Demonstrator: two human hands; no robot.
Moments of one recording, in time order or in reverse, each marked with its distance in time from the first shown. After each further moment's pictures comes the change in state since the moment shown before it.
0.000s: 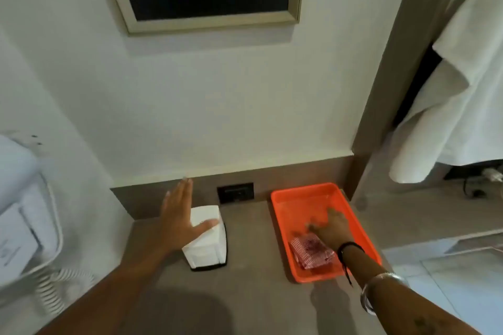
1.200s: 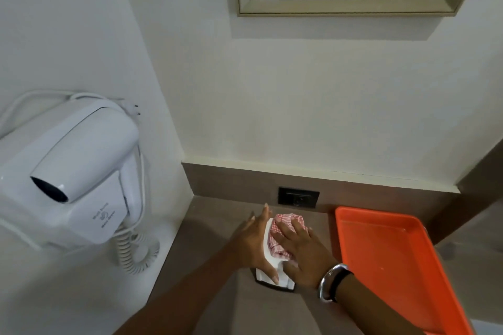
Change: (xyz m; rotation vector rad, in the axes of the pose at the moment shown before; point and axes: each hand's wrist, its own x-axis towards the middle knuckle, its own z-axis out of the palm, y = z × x) left_hand -0.008 -0.014 0.073 -0.308 -0.366 -0.052; right_hand -0.030 -0.126 0.103 -0.560 -0.456 -0.964
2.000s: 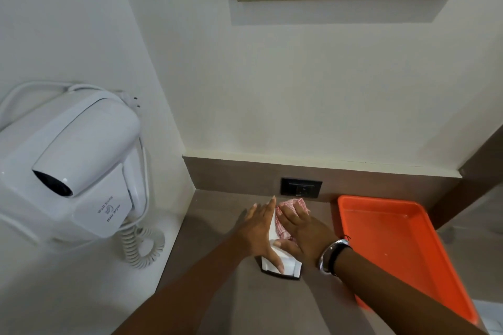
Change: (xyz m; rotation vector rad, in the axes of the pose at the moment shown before) left_hand 0.008 0.001 0.000 0.235 -0.091 -0.088; right_hand 0.015 -0.004 -0.010 -0.065 0.040 0.035
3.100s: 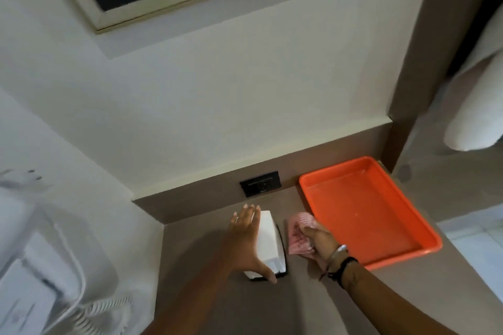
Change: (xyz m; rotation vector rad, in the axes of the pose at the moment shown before) left_hand 0.017 0.032 0.002 0.320 0.010 0.205; right_hand -0.049 0.042 0.073 2.042 0.455 0.777
